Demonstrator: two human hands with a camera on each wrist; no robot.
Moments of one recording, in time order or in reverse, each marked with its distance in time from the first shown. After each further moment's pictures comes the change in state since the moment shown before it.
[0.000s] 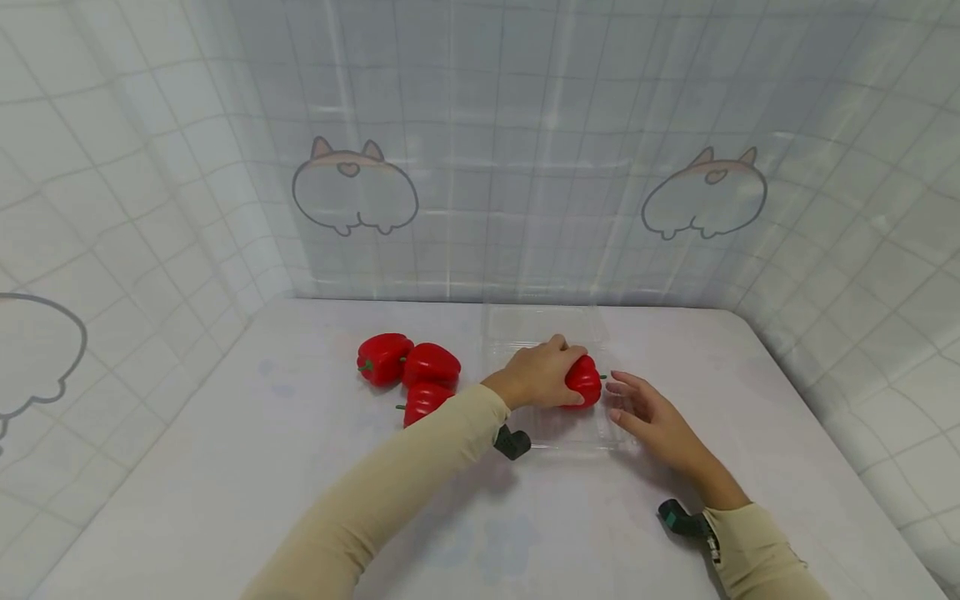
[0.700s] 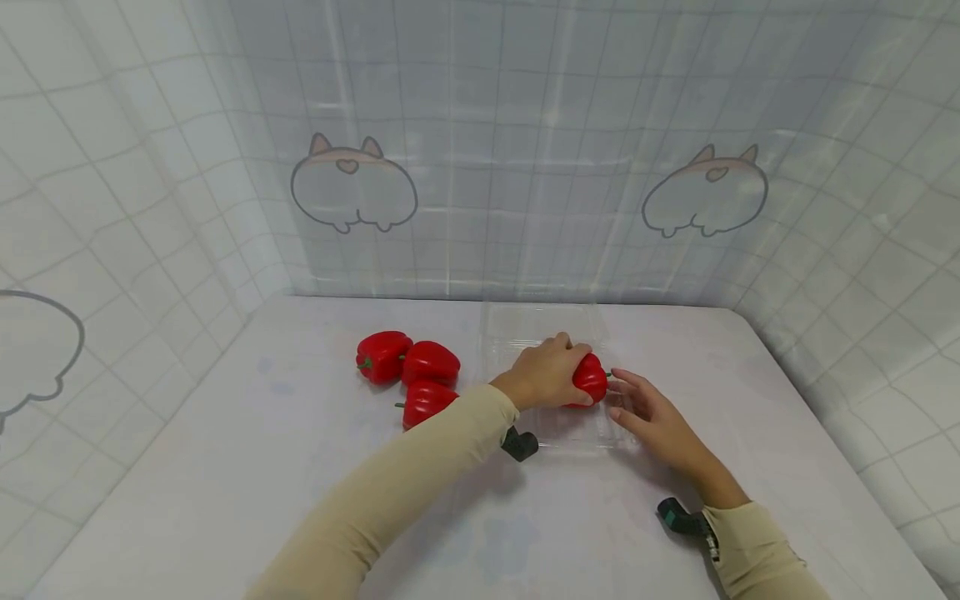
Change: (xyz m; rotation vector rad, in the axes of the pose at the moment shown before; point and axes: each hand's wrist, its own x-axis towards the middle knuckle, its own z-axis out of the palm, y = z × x) left_hand 0.004 0.010 0.003 0.040 0.023 -0.019; right_hand 0.000 0.000 0.001 0.015 -0.003 -0.013
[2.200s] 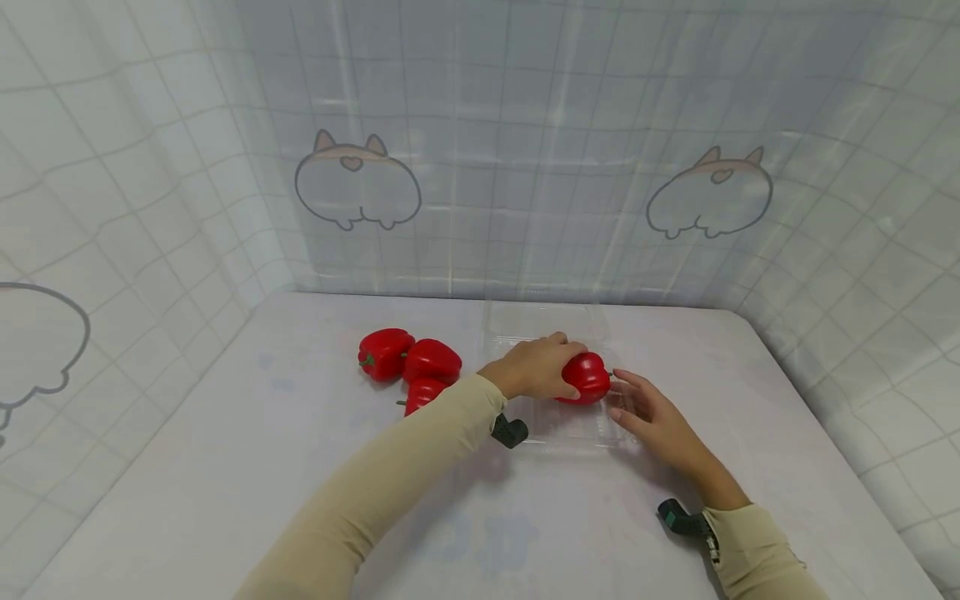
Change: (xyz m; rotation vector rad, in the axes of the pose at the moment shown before) left_hand -0.001 -0.018 -0.012 -0.075 -0.089 0.037; right_hand 0.000 -0.001 -0.002 0.003 -0.004 -0.014
